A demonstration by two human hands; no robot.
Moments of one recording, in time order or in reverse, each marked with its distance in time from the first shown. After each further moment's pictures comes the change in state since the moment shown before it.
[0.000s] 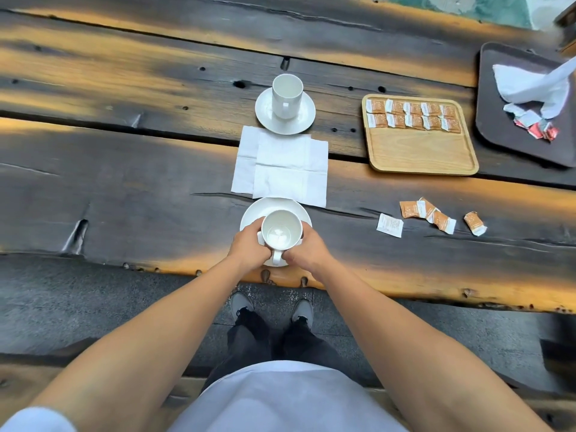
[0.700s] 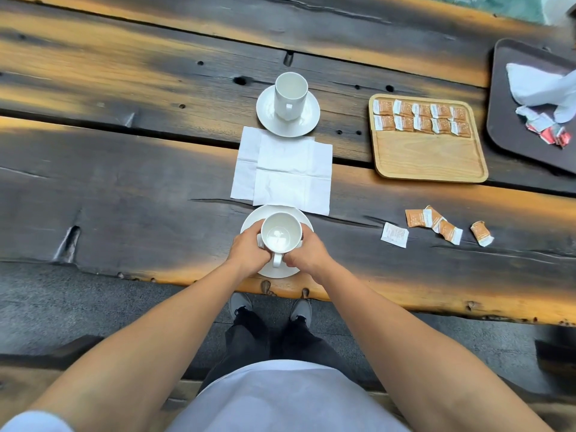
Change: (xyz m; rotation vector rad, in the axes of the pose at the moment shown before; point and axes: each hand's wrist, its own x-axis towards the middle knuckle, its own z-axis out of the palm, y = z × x) left_hand 0.028 -0.001 -0.004 -0.031 -0.029 -0.045; right_hand 0.030 -0.012 -0.002 0.030 -0.048 0.065
